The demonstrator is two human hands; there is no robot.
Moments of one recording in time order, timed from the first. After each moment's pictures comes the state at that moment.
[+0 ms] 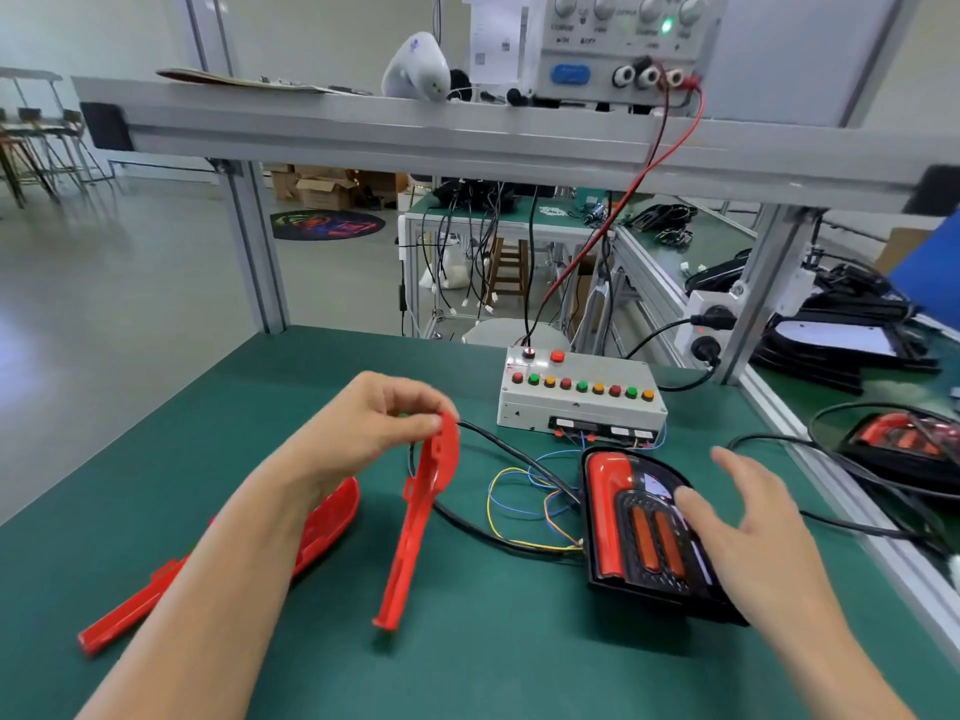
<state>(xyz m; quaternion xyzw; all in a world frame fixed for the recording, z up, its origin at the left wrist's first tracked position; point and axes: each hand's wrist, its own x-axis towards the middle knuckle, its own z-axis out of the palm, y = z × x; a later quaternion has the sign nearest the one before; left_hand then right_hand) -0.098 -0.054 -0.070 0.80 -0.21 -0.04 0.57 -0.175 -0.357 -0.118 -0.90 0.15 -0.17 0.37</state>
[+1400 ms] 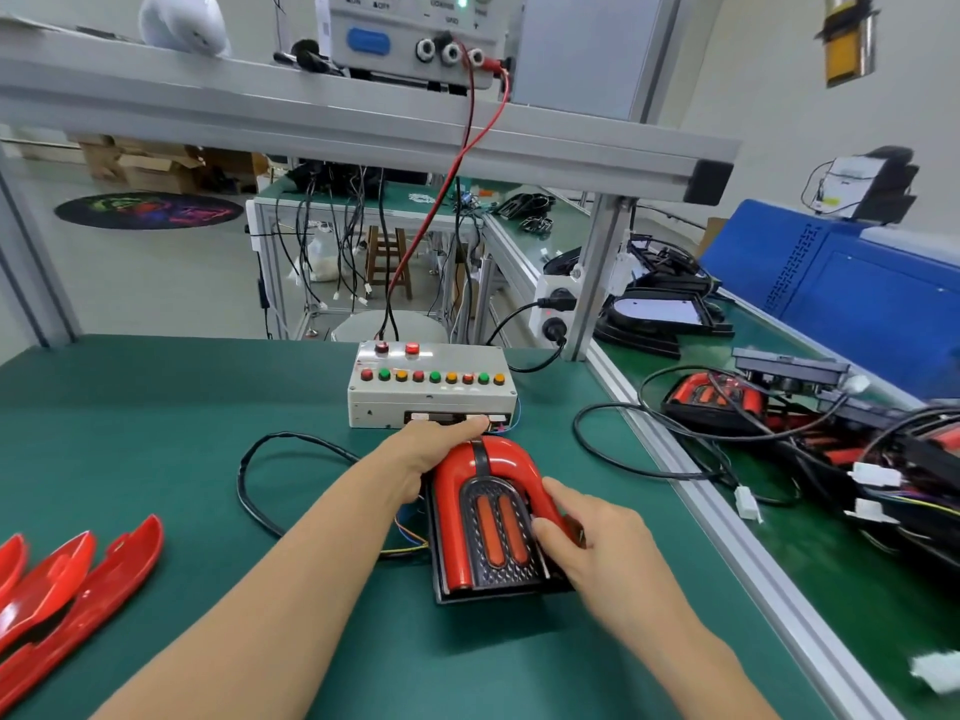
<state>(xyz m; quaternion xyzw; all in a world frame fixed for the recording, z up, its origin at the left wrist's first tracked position) -0.039 -0.241 -0.133 0.72 0.04 -0.28 0.63 -0.196 -0.385 -0.129 -0.95 0.05 -0.10 0.31</state>
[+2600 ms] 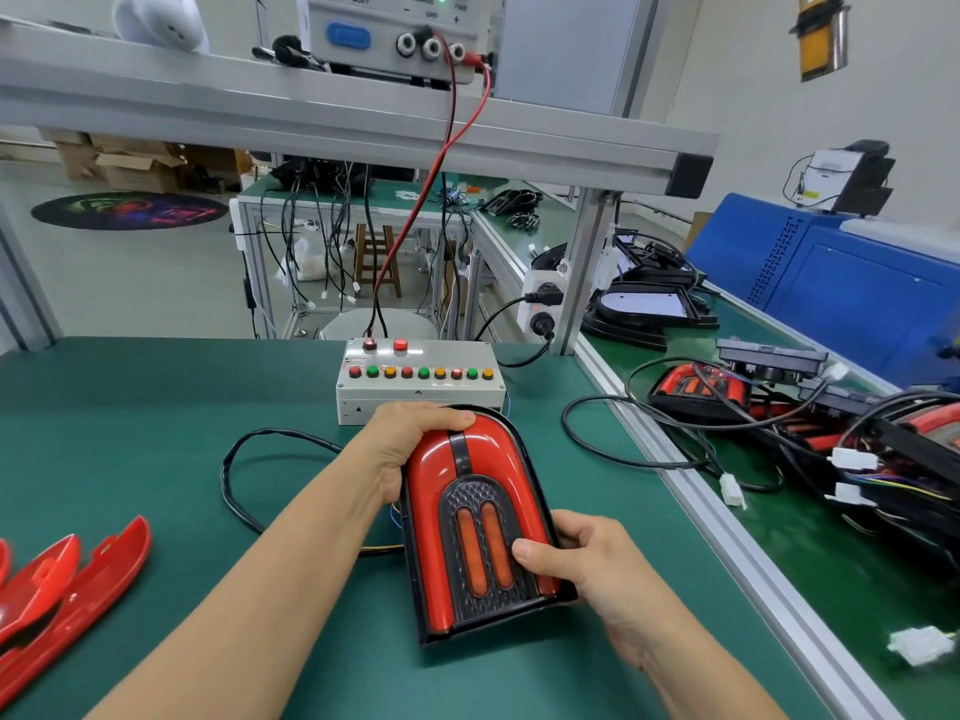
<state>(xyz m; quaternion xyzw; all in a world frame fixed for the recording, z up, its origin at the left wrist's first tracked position) -0.057 -0.224 -0.113 0.62 -0.01 -0.27 0.74 -0.204 -0.386 -0.140 -0.71 0.15 0.05 0.69</state>
